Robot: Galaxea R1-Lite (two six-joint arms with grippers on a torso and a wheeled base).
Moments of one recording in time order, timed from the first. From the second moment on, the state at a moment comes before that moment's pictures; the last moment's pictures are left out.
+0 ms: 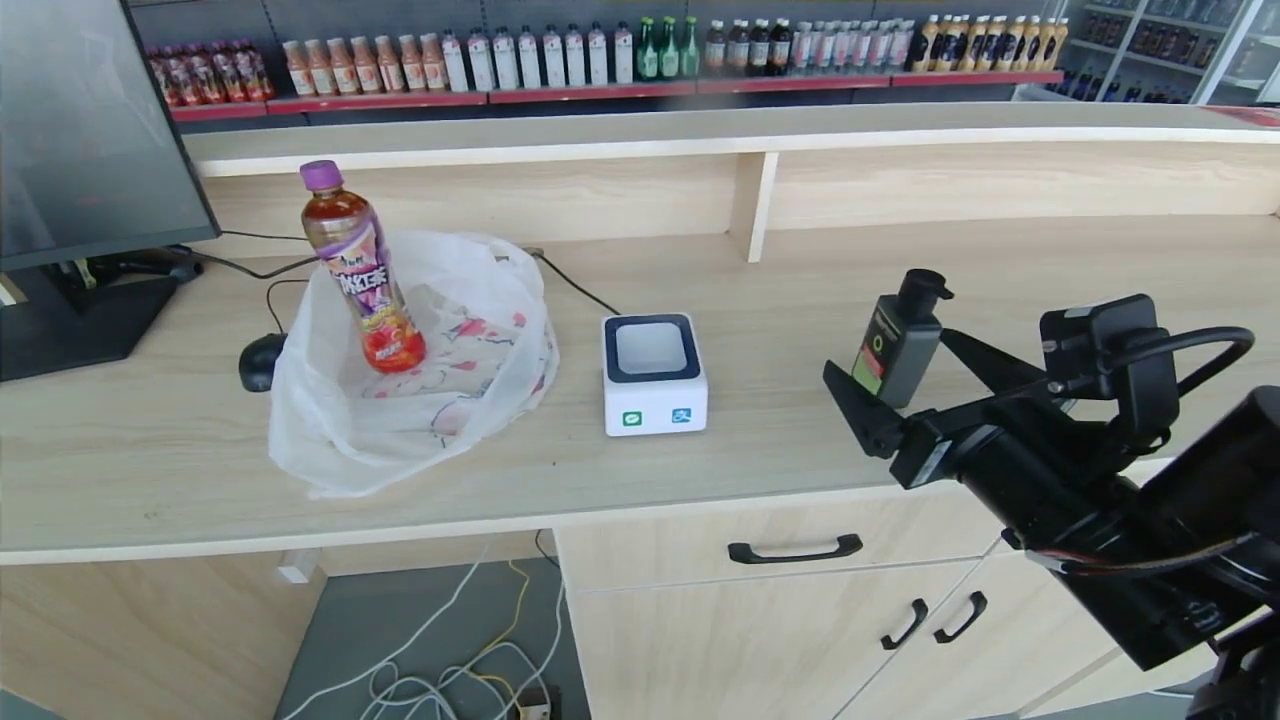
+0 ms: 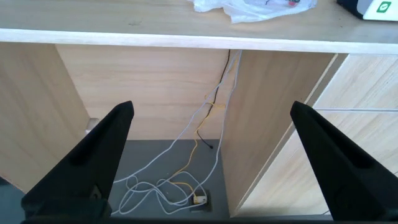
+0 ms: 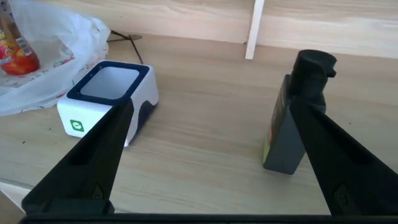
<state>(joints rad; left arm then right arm) 0.00 0.00 0.00 0.00 0.00 0.00 0.59 1.65 -0.42 -1.48 -0.27 -0.16</state>
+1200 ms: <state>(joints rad) 0.00 0.00 0.00 0.00 0.00 0.00 0.64 1.86 -0.65 -1.48 -0.27 -0.16</state>
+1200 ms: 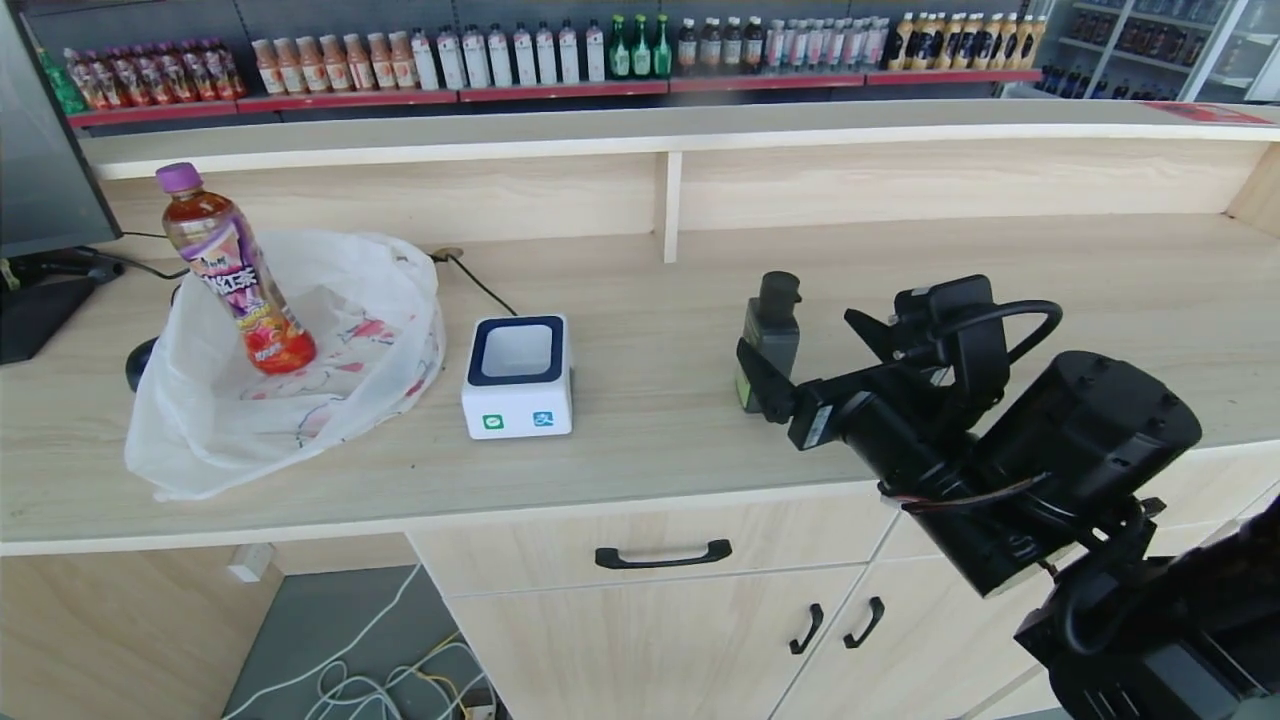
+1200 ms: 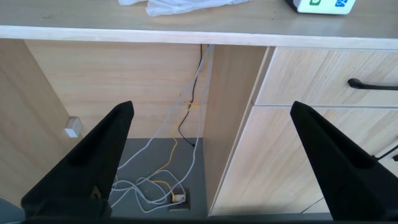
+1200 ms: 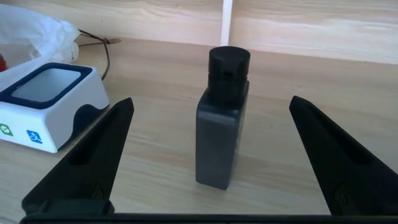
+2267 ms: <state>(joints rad) 0.00 0.00 0.00 0.00 0.00 0.00 0.64 2.08 -0.91 -1.48 -0.39 -0.16</state>
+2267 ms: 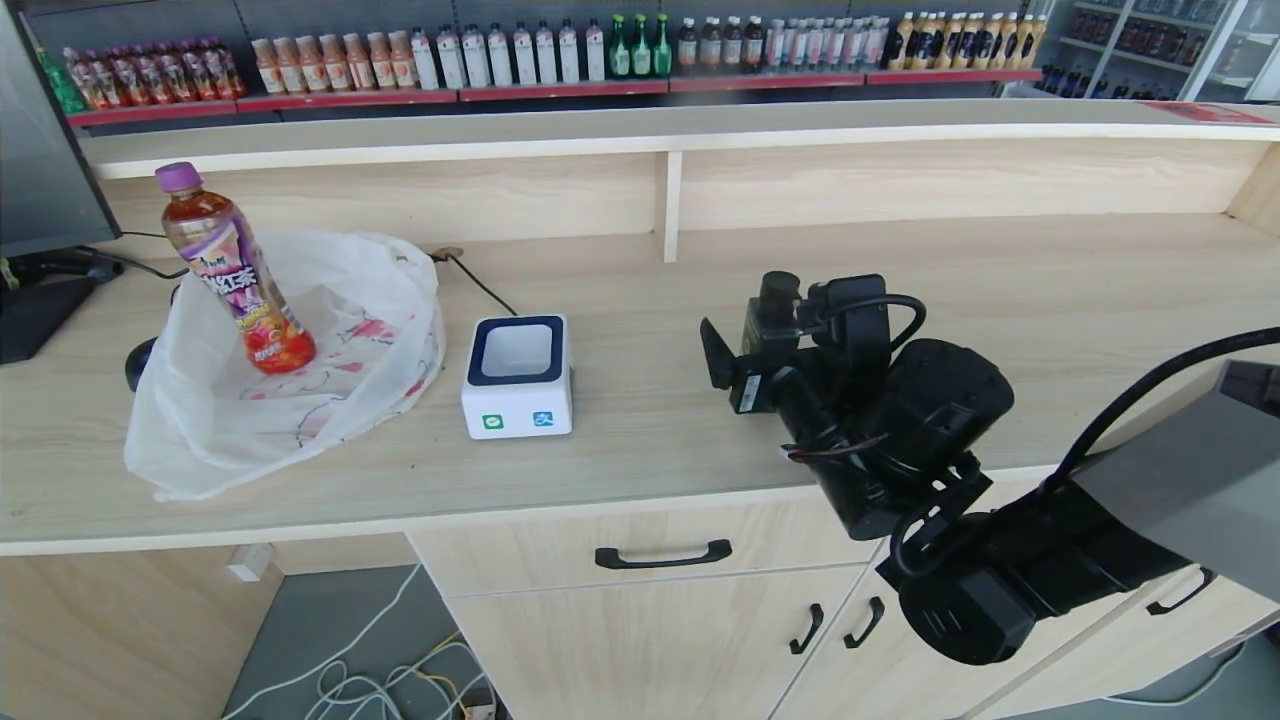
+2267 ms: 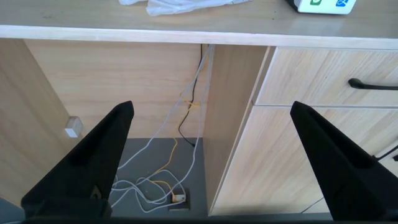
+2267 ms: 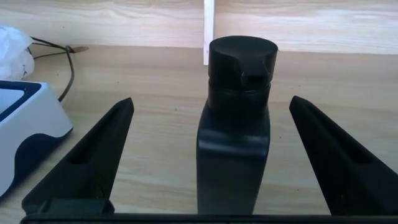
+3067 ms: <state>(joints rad) 0.00 0.00 0.00 0.00 0.00 0.00 0.60 2.15 -0.96 -1.48 -0.39 -0.14</state>
